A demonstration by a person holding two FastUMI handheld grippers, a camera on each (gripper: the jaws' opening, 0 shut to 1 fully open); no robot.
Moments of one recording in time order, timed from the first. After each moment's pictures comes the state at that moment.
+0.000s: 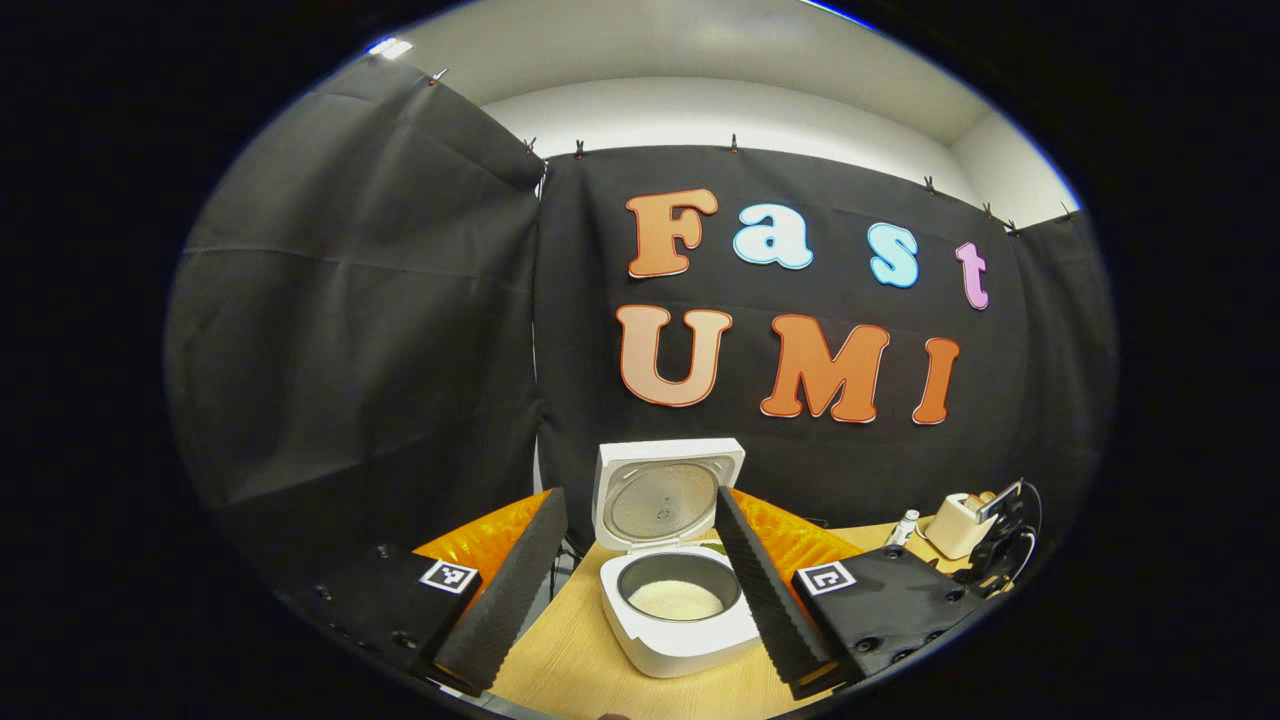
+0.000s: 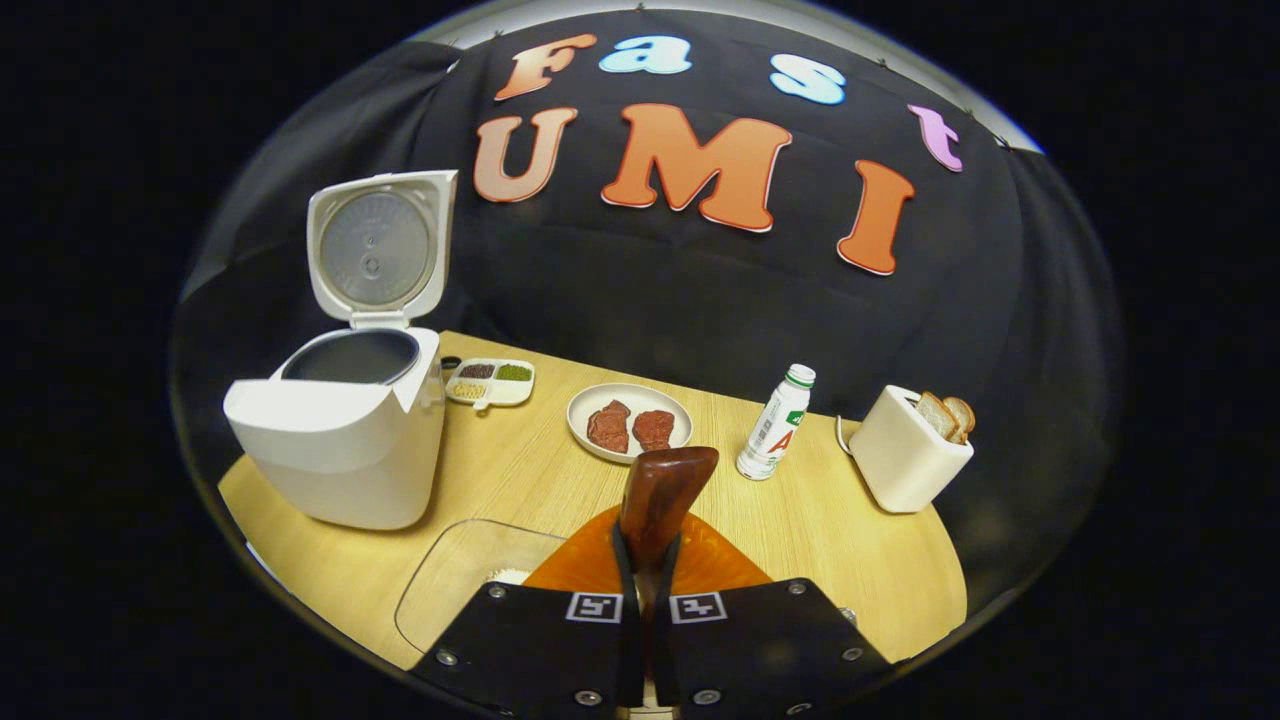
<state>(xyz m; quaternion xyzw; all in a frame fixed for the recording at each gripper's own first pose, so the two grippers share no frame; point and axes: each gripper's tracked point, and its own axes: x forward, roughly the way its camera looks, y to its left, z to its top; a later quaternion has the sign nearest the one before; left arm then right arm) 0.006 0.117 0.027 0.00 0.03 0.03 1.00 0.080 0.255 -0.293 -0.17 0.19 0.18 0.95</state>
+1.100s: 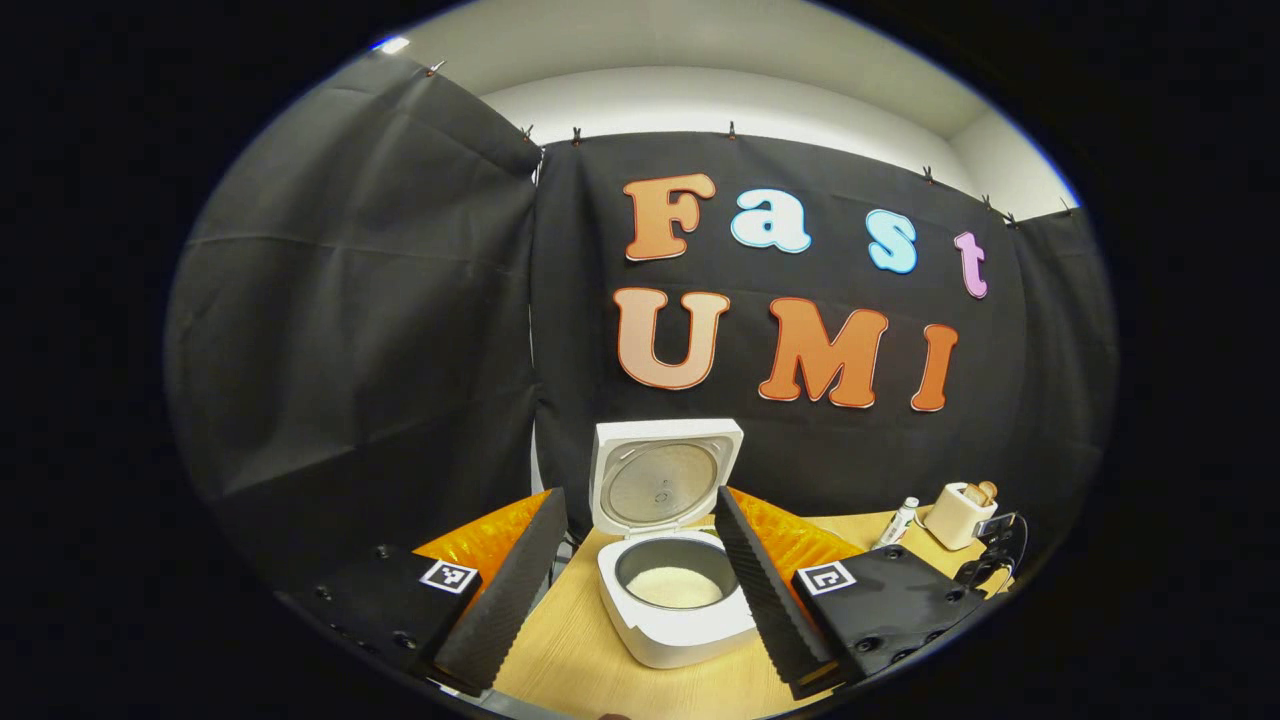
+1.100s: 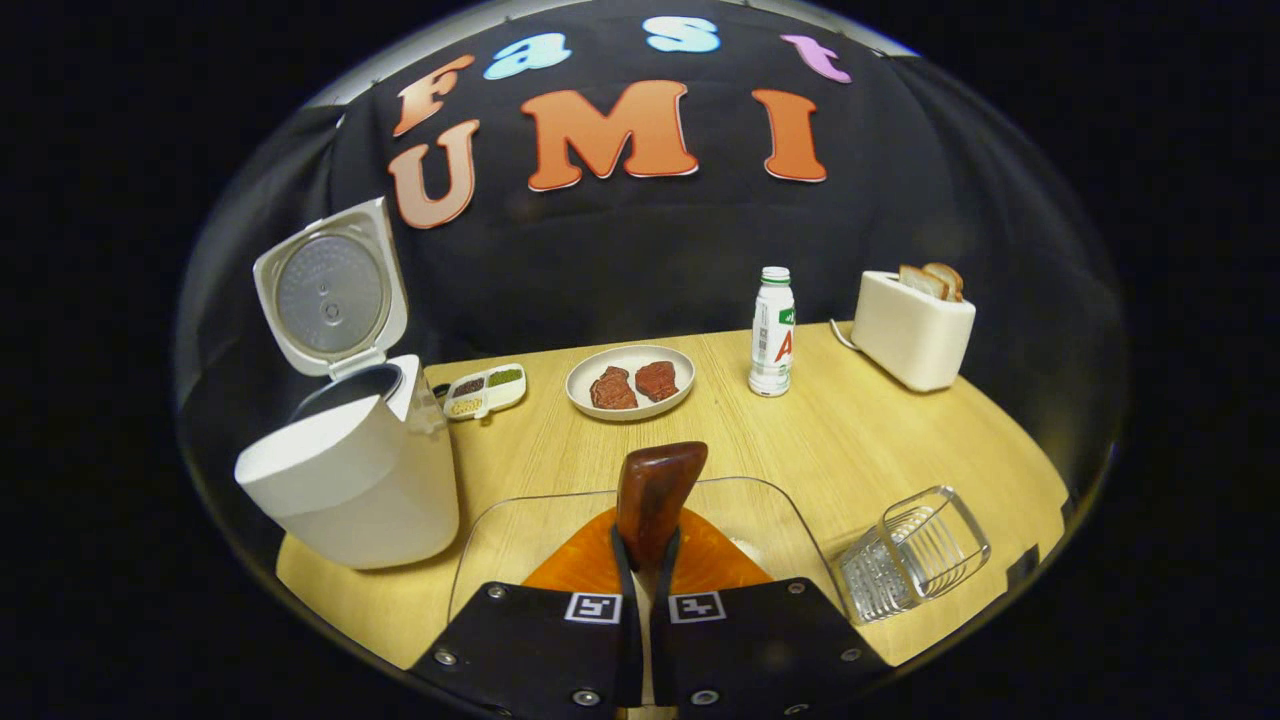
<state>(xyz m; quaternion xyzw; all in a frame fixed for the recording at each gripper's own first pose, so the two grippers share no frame) 0.005 0.113 0.004 0.00 0.06 0.02 1.00 0.058 0.257 -0.346 0.05 0.26 0.12 0.96</state>
